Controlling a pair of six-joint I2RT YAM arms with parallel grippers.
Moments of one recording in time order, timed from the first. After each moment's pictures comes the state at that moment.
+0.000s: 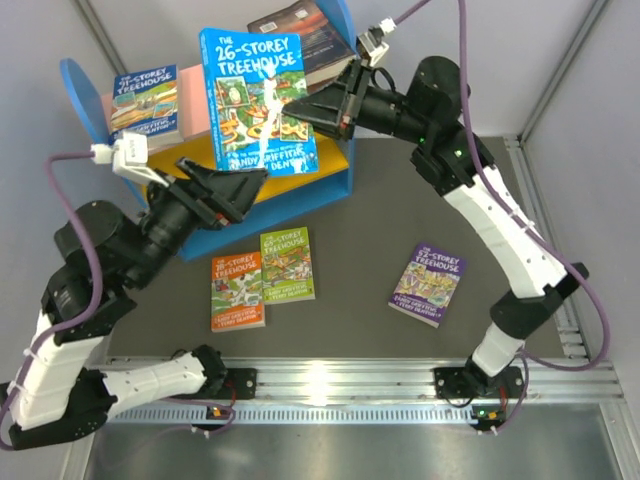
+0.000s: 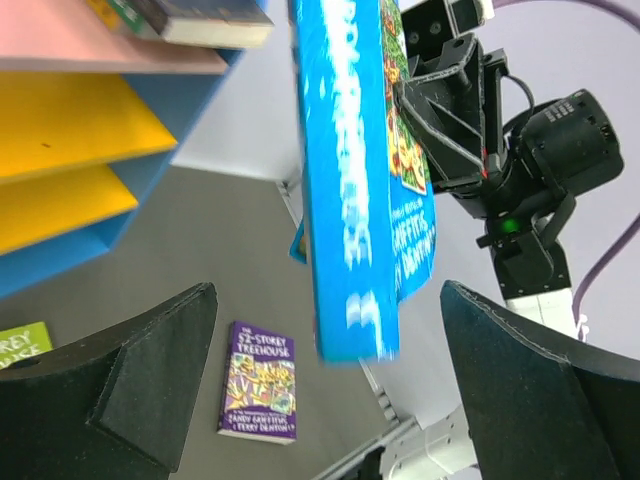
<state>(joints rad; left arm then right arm) -0.92 0.92 1.67 -0.64 -0.37 -0.69 0.70 1.66 2.10 -0.22 -0.60 1.22</state>
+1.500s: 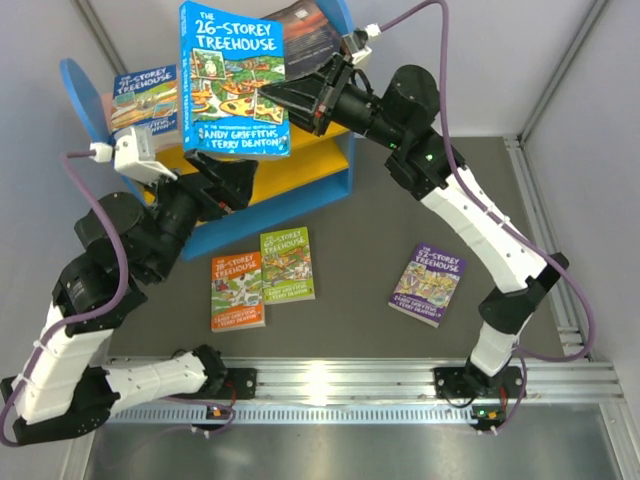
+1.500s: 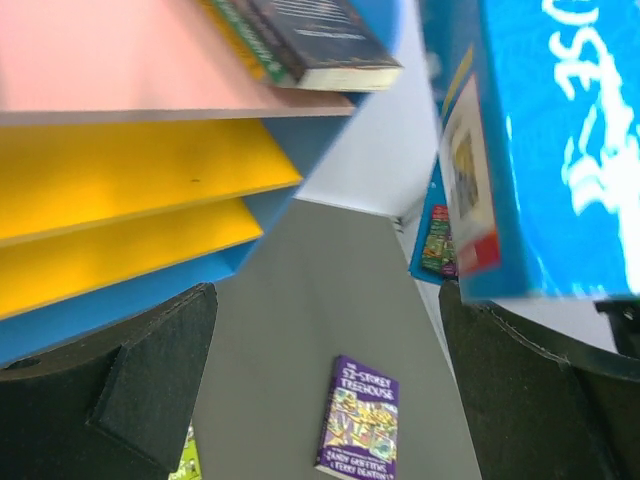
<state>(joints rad) -0.92 0.93 1.65 -0.67 -0.67 -0.56 0.80 1.76 2.14 -0.05 -0.41 1.39</state>
